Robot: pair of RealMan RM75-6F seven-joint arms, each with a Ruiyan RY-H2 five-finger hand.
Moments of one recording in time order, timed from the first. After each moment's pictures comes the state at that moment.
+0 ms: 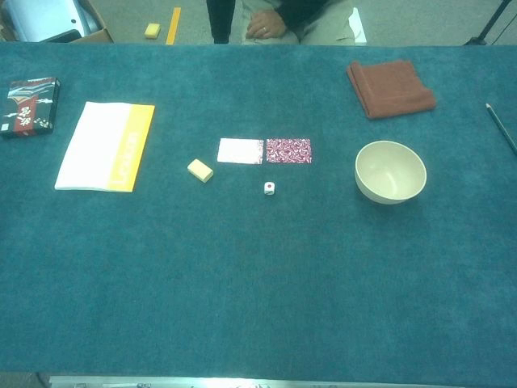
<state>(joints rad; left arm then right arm) -0.05 -1.02 -0.03 -1.73 1.57 1.56 0.12 0.05 -1.10 0.06 -1.84 -1.53 1.52 -0.17</state>
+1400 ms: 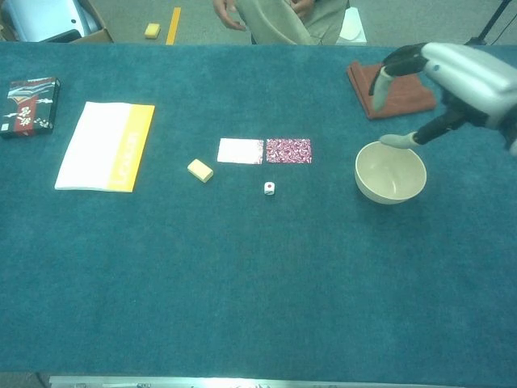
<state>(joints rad) 0.00 -1.01 0.01 -1.68 1.60 1.61 0.04 0.46 -1.22 0.18 -1.92 -1.33 1.03 -0.21</state>
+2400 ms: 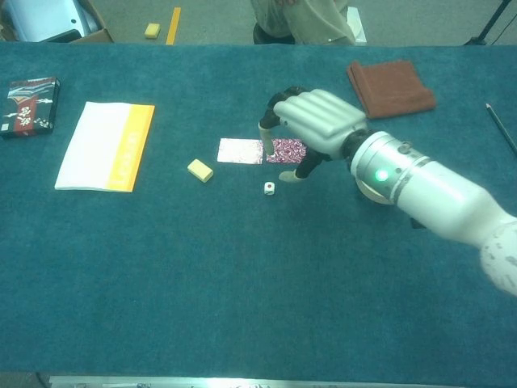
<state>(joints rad) 0.02 -1.03 0.01 -1.64 1.60 1.62 -0.01 0.76 -1.61 0.17 -1.72 -1.06 0.96 -0.66</state>
